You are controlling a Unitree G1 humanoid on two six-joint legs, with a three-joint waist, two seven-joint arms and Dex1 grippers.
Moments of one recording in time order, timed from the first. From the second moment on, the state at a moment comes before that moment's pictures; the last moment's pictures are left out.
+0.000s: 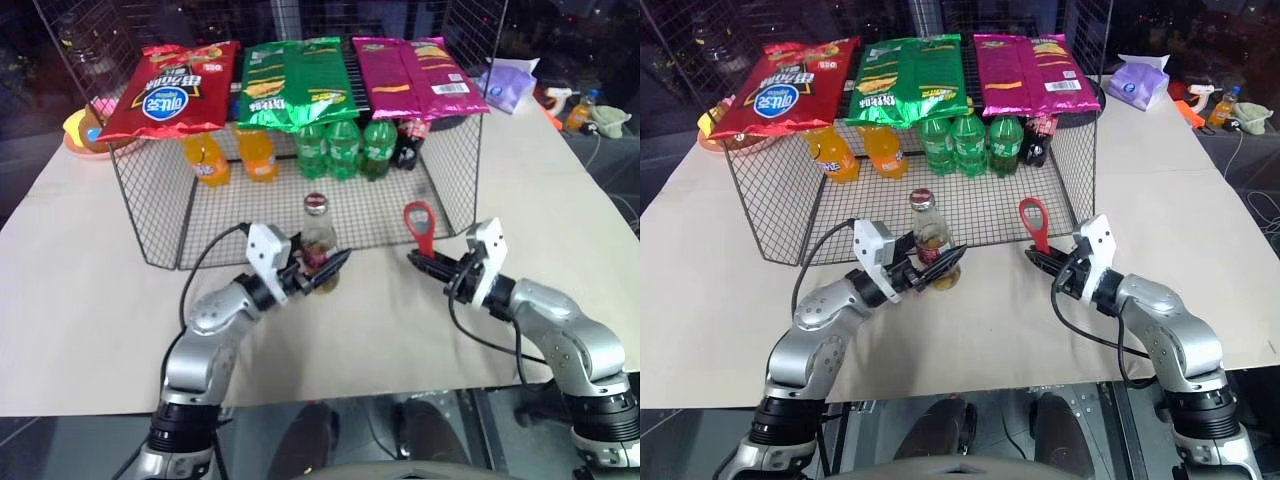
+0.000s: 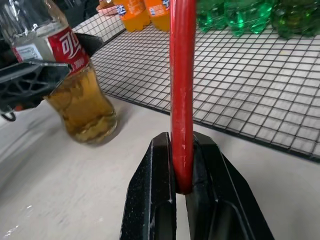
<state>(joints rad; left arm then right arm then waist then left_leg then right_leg) -0.14 0.32 -0.01 -0.24 -0.37 0.18 -0.71 -0.19 -0.44 0.00 -0.33 0.59 0.62 0.65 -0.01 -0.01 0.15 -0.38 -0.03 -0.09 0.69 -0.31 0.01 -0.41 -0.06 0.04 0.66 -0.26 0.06</state>
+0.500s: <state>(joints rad) -0.11 0.28 -0.04 -0.21 -0.33 0.08 -0.68 -0.18 -0.44 0.00 -0.32 0.57 0.61 0.66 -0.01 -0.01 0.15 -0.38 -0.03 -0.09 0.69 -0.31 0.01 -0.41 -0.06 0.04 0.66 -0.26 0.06</state>
